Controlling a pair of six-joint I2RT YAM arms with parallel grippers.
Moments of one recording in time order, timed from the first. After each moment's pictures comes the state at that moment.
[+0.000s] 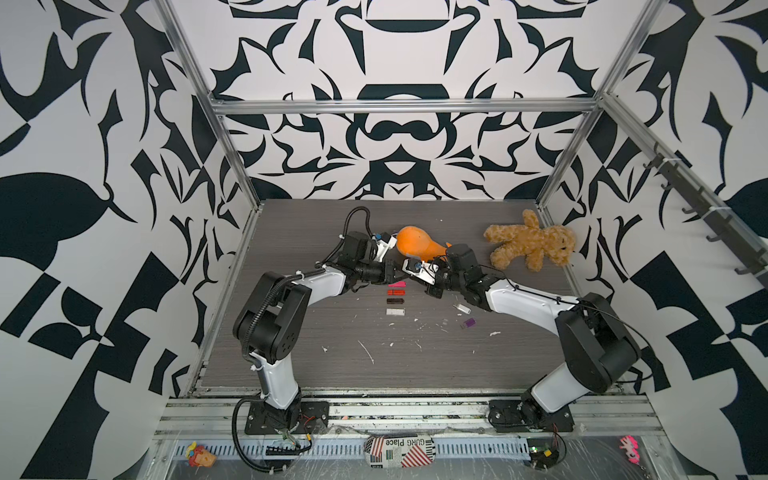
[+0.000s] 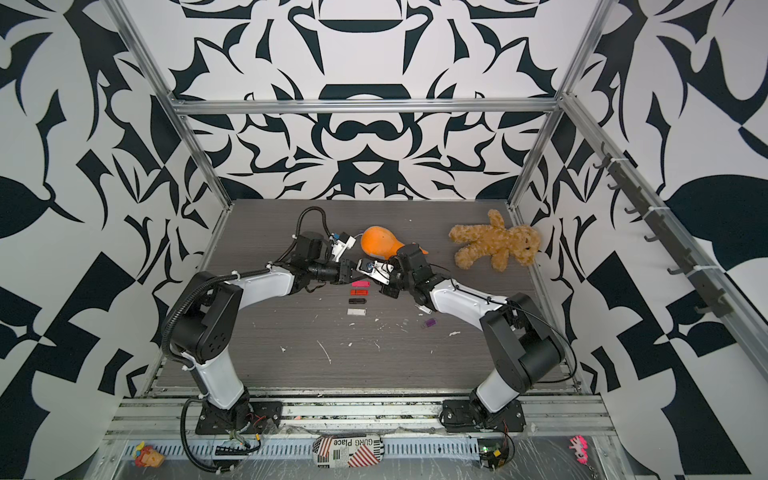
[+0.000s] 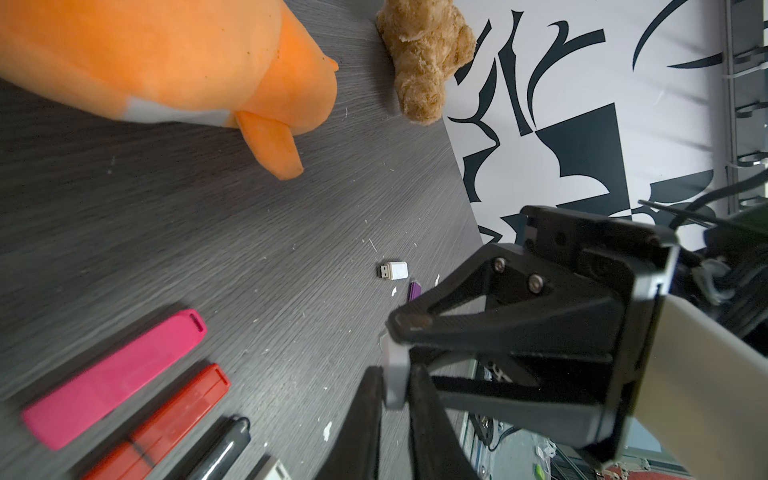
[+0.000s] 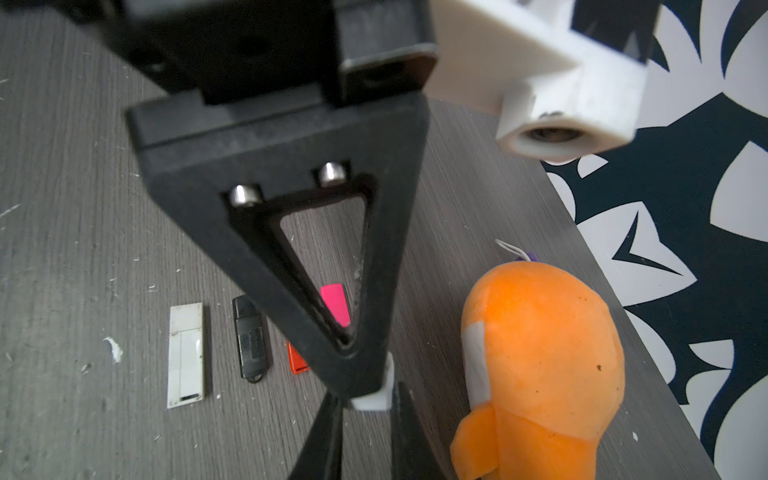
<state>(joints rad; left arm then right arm) -0.48 1.81 1.01 0.18 0.89 -0.57 0.55 1.59 0.88 0.11 -0.38 -0.70</state>
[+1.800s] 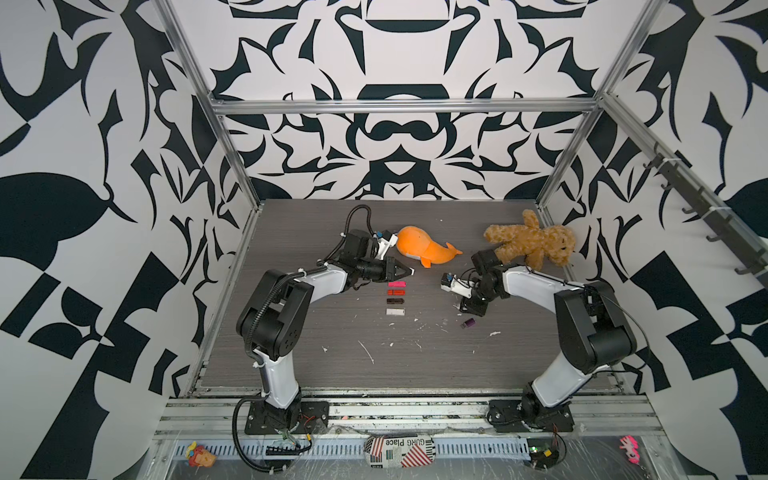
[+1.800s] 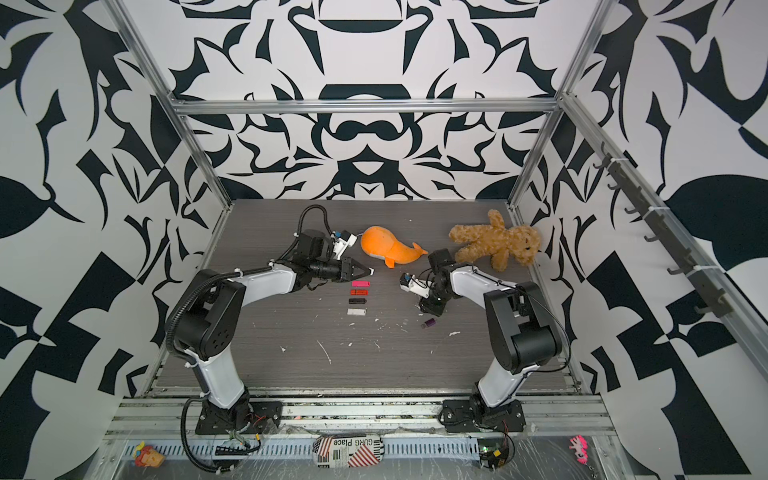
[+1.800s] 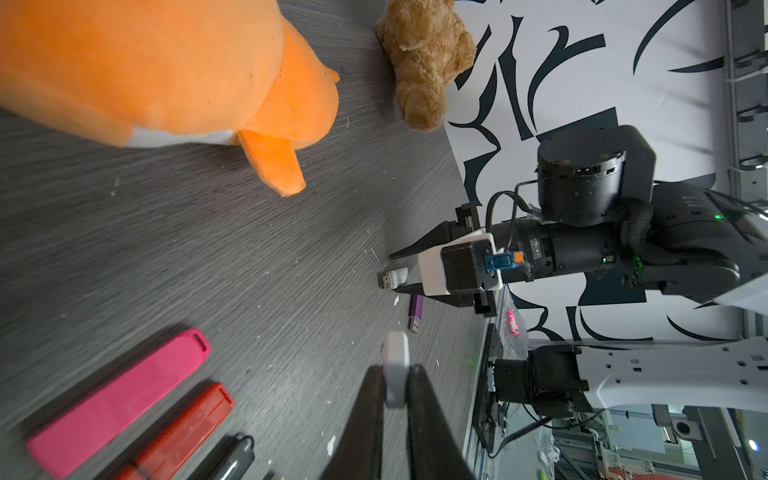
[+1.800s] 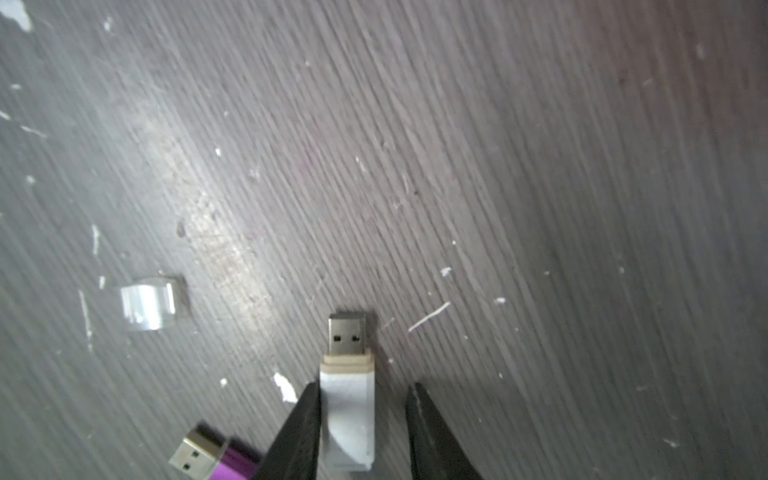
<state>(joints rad) -0.48 1.84 1.05 0.18 0.89 -0.57 0.26 1.68 0.93 -0.59 -0.23 -0.81</state>
